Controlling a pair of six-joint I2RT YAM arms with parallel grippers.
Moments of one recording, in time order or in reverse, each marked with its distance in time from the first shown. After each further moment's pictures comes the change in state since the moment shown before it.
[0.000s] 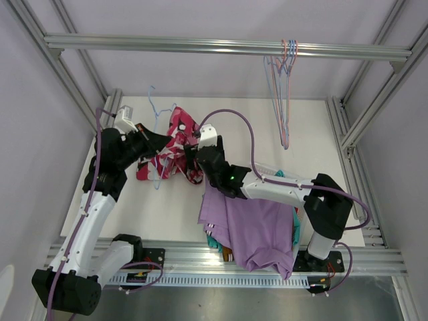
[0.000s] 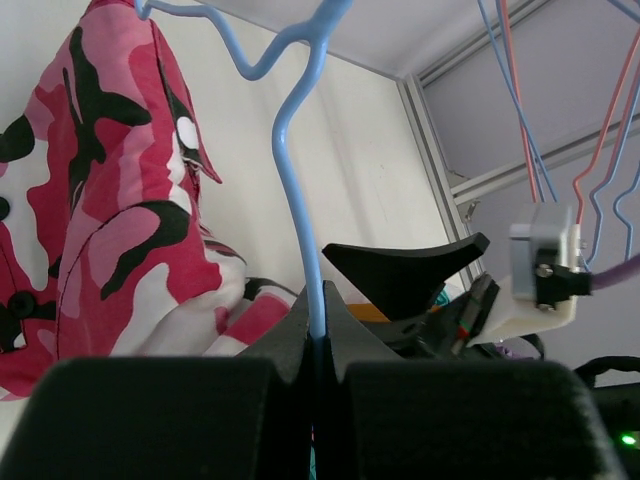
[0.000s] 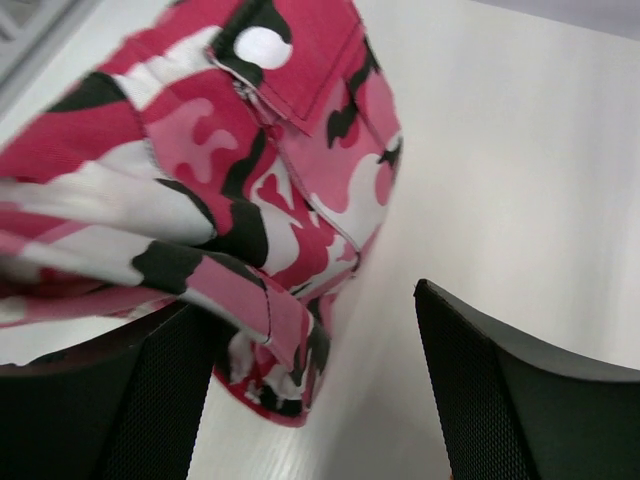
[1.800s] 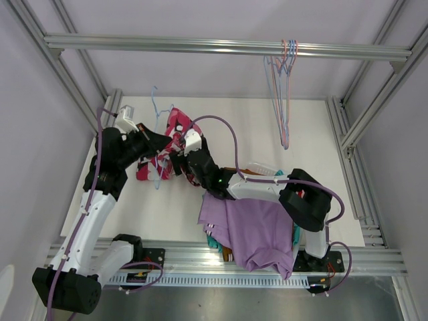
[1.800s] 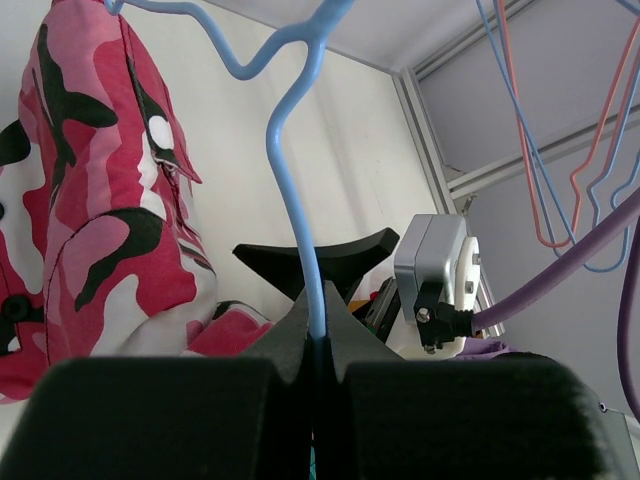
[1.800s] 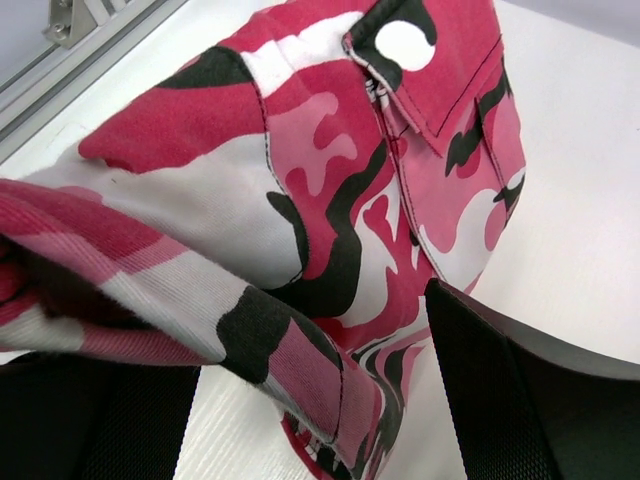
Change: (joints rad) left arm 0.000 0.011 0.000 0.006 0.019 0.001; right arm 0.009 0.158 0.042 0.220 -0.188 -0.093
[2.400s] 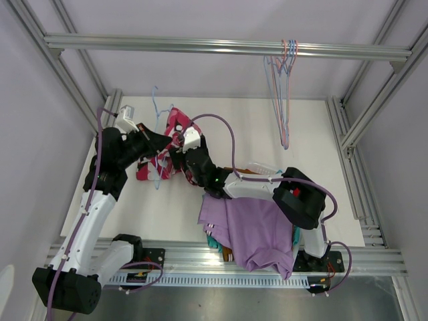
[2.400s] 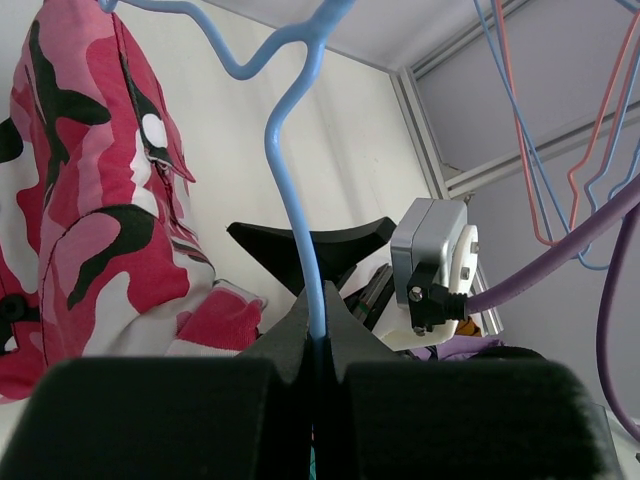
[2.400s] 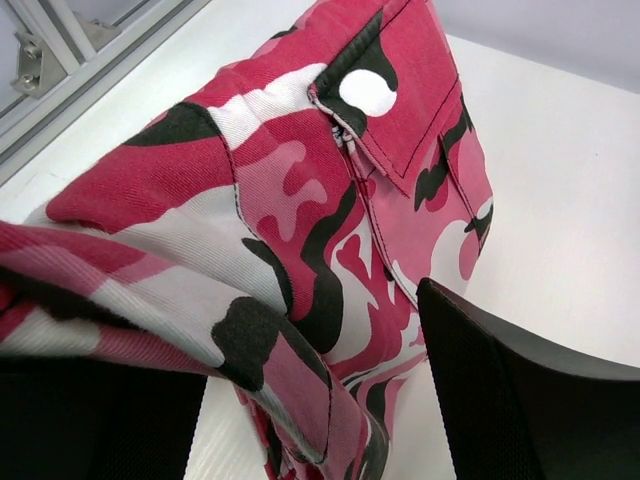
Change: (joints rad) left arm 0.000 0.000 0.000 0.002 0.007 0.000; right arm -0.003 0.054 0.039 0.083 0.083 -0.039
